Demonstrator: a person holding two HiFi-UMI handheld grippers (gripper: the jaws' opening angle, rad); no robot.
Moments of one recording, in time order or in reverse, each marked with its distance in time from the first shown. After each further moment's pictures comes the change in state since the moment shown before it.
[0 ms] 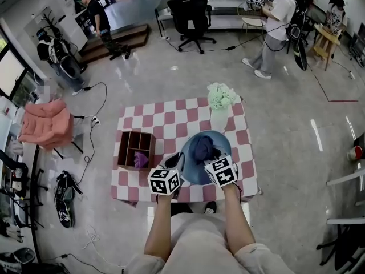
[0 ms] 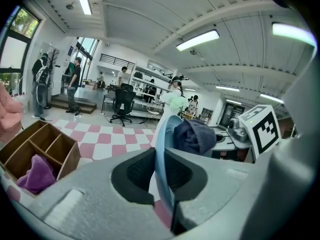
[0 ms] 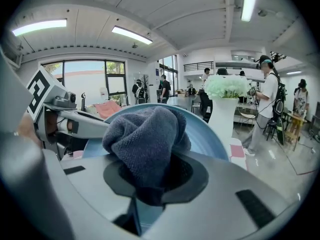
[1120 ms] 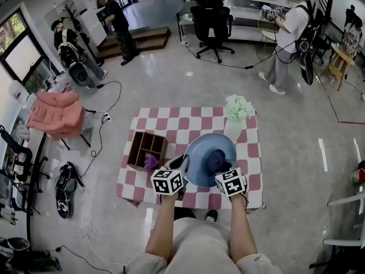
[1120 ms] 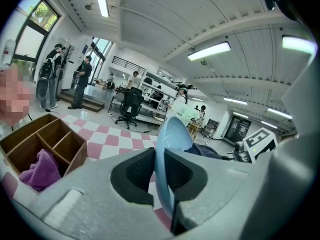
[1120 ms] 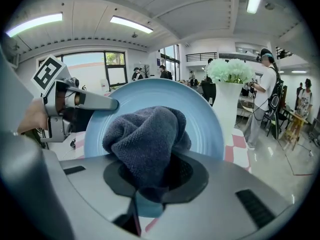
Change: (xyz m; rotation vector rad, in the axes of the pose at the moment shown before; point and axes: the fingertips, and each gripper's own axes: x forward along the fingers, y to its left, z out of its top) left arm -0.006 0.035 0.011 -0.122 -0.080 0.046; right arm 0.011 0.002 -0.034 -0.004 0.116 0.019
